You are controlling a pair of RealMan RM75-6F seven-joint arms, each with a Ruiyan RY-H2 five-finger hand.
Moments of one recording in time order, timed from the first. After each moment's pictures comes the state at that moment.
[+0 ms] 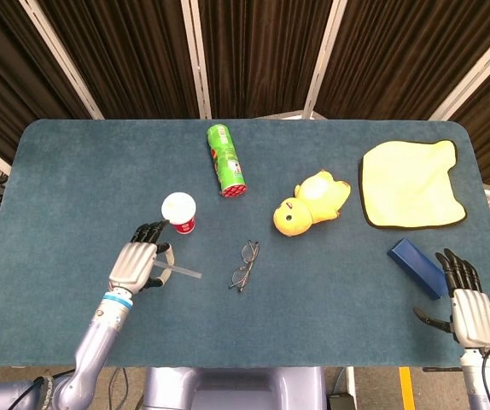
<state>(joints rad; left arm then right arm) -0.53 -1.55 -0.18 -1.81 1.01 1.17 0.50 0.06 -1.38 0.07 -1.29 -1.49 1.49 0.26</state>
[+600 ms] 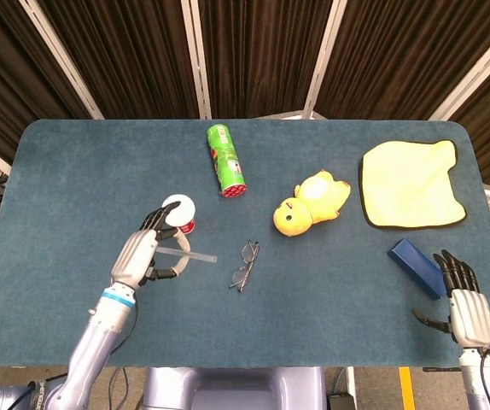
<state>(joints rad) -0.53 -1.50 -0.30 -2.02 1.05 1.20 0.20 0.06 -1.37 0.06 -1.30 -1.48 1.47 0.26</state>
